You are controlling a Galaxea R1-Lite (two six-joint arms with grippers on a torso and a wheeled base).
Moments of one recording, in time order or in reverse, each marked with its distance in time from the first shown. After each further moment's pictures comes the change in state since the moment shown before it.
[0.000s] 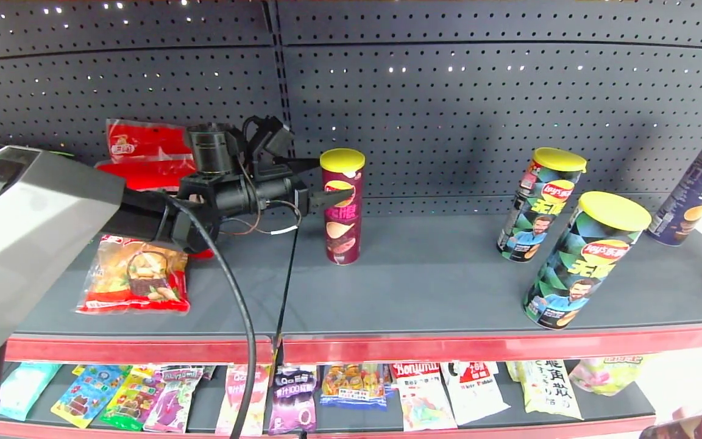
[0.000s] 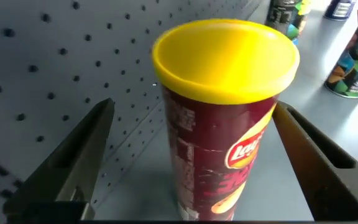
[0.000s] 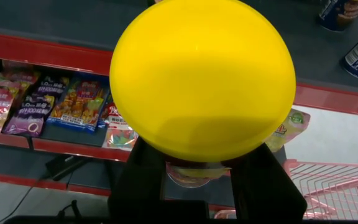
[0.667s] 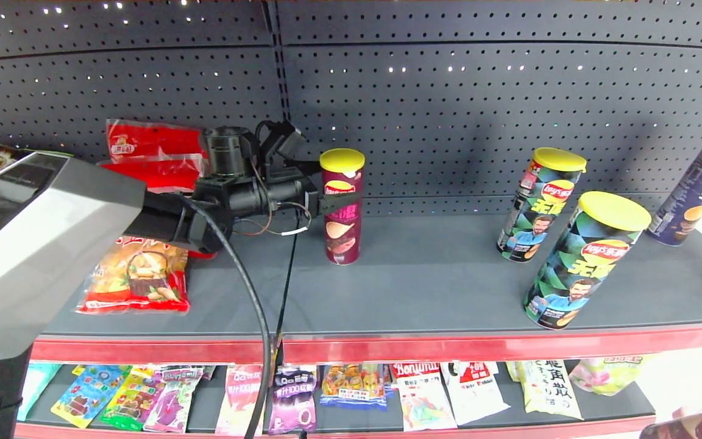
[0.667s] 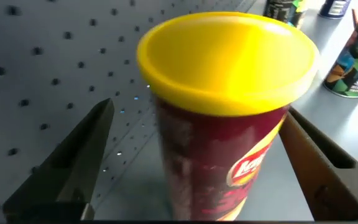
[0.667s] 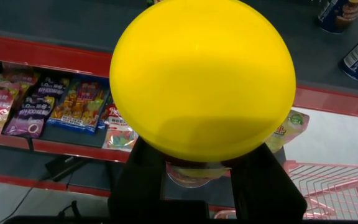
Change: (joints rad) left arm -0.020 0.050 -0.065 0.016 0.000 -0.003; right arm 0.000 0.010 -0.011 0.000 -0.001 0.000
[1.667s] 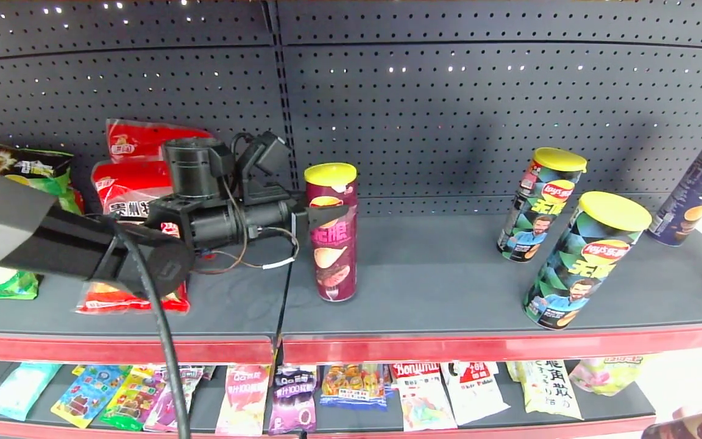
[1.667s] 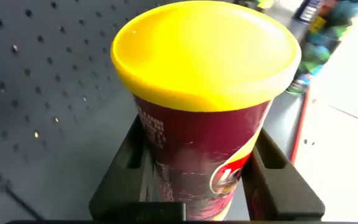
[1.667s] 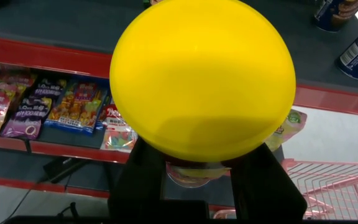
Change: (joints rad) left arm -0.065 -0.290 0.455 -0.099 0.124 -0.123; right arm -0.015 -0.005 0.002 0.000 0.001 0.000
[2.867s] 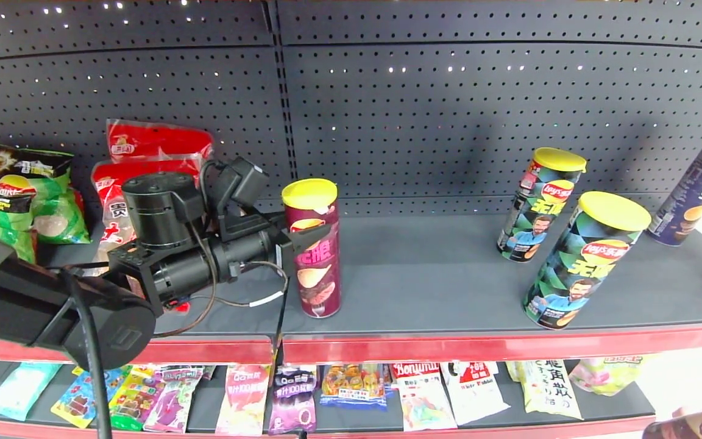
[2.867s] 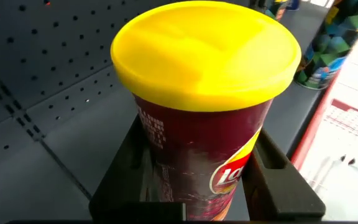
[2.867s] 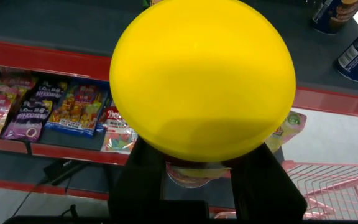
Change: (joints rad) left arm -0.032 -0.098 0.296 -0.234 0.181 0.007; right arm -0.001 -0.001 -0.007 0.000 0.000 0.001
